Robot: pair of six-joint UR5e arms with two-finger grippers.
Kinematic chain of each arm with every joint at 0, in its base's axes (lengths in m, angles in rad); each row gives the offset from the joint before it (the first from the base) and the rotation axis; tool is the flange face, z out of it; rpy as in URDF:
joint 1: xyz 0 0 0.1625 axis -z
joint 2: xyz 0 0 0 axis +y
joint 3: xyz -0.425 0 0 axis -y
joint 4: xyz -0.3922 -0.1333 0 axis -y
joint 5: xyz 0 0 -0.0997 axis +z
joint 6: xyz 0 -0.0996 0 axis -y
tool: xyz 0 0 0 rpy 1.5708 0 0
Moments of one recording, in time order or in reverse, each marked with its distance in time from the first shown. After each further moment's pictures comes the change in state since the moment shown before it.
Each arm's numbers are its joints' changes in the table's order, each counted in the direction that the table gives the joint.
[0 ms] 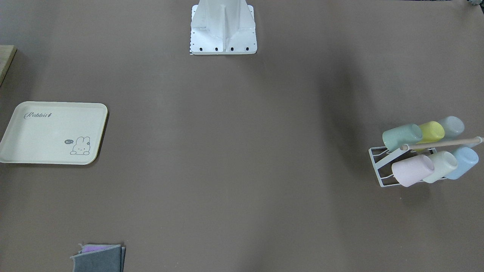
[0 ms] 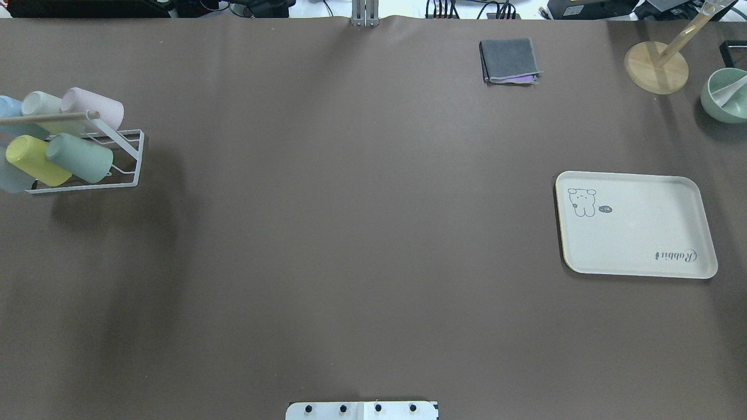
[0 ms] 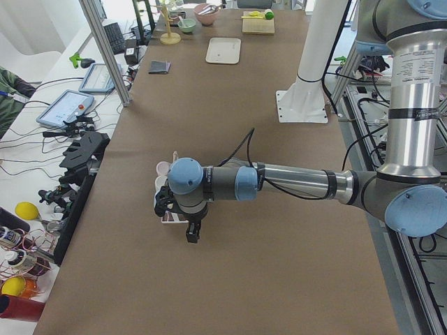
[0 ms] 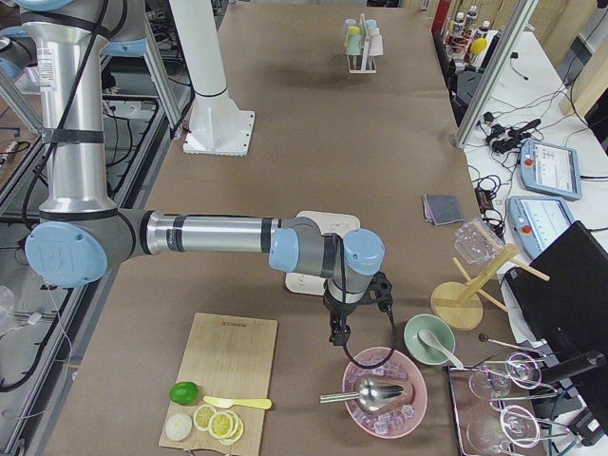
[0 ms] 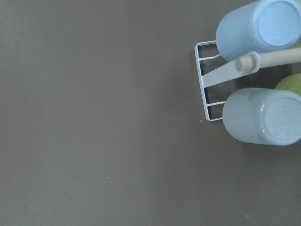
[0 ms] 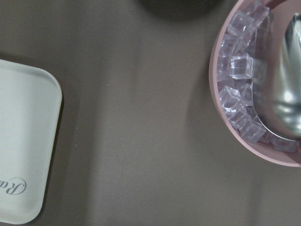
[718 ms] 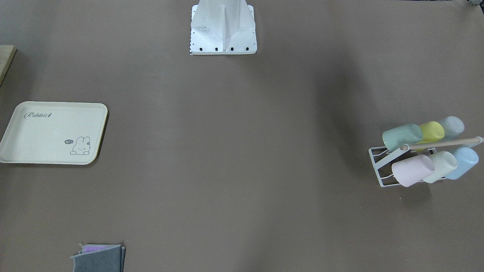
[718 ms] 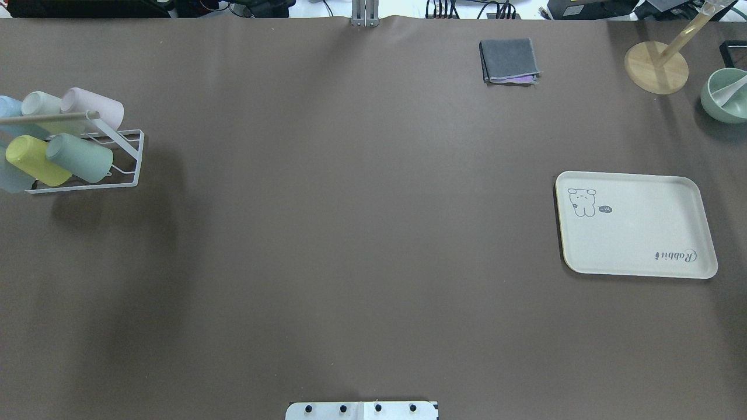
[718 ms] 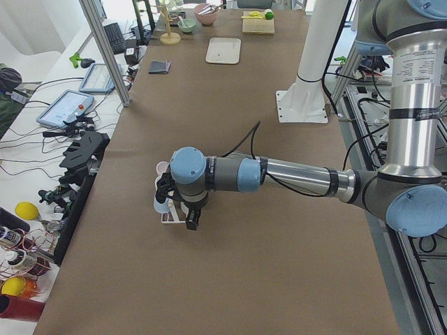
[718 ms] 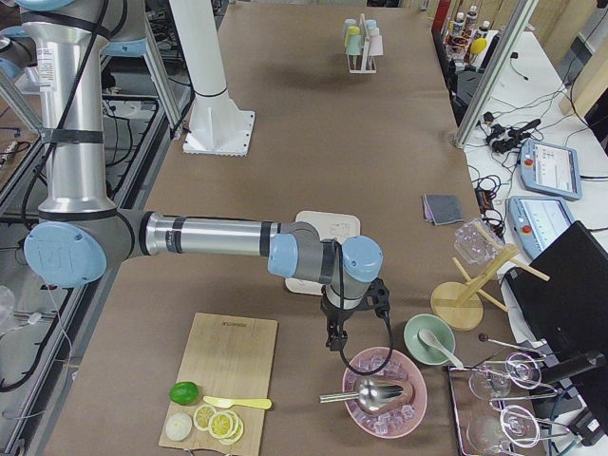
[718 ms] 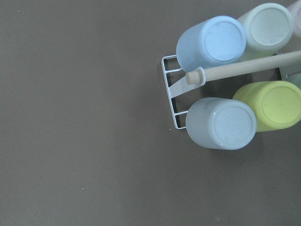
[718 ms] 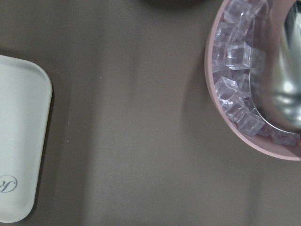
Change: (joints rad) left arm 0.000 -0.006 -0.057 0.003 0.061 0.004; right arm 0.004 0.003 -0.031 0.010 0.004 0.001
